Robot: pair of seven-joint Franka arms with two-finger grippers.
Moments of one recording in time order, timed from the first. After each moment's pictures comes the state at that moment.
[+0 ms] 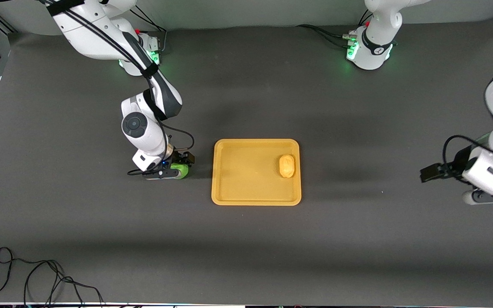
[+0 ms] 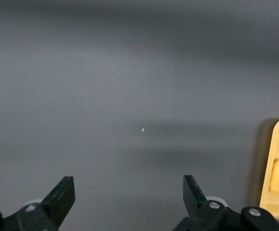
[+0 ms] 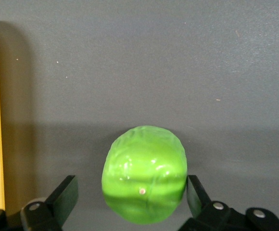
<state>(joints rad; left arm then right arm) 0.23 0.26 -0.28 -1.56 0.06 1.80 -0.11 0.39 0.42 0.02 -2.15 0.04 2.60 0.36</state>
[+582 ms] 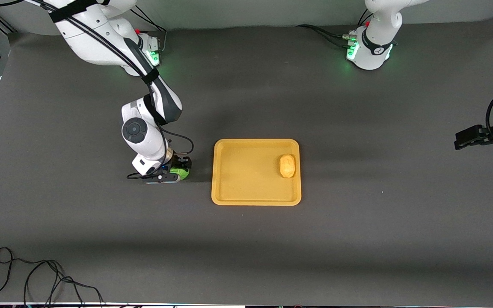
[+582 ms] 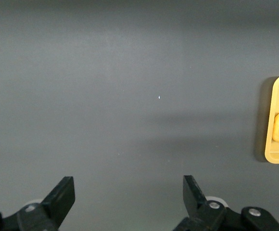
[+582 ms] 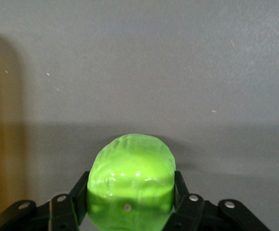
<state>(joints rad) 0.26 0.19 -0.28 -1.40 0.09 1.52 0.01 0.39 0.44 0.00 -2.11 0.04 2.59 0.36</state>
